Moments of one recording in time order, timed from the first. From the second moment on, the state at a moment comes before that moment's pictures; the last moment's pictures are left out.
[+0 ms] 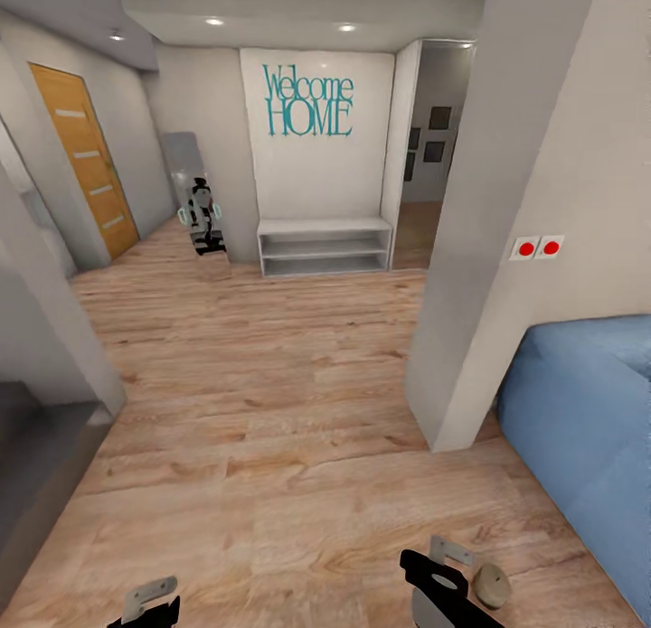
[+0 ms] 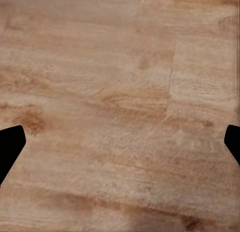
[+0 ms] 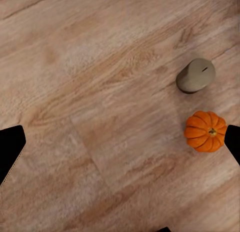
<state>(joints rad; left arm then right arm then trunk) -0.37 0.16 -0.28 -0.21 0.55 -0.22 0.06 -0.48 0.02 0.61 -0.37 -0.85 -0.08 -0.49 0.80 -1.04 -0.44</state>
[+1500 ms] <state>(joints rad) -0.37 0.17 -0.28 -0.21 0.55 -0.23 0.06 -0.48 0.02 0.61 -0.37 -0.86 -0.07 -0.49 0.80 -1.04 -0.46</state>
